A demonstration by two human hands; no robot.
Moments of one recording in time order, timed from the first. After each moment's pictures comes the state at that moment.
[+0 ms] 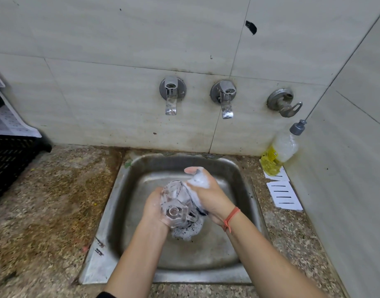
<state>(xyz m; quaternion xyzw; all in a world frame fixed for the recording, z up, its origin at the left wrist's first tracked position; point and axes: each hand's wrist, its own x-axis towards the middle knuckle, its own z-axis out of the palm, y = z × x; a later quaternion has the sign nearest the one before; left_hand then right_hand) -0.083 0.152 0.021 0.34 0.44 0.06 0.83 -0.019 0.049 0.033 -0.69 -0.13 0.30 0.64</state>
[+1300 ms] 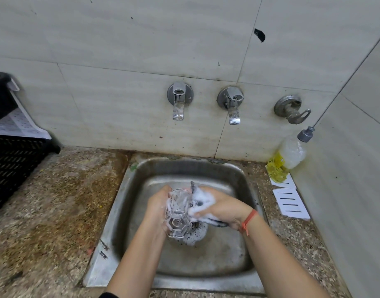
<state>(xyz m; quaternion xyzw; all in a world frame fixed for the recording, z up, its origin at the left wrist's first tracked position) -0.069 0.170 0.002 0.42 0.45 0.03 0.79 -0.003 0.028 0.032 -0.67 -0.28 0.48 0.49</state>
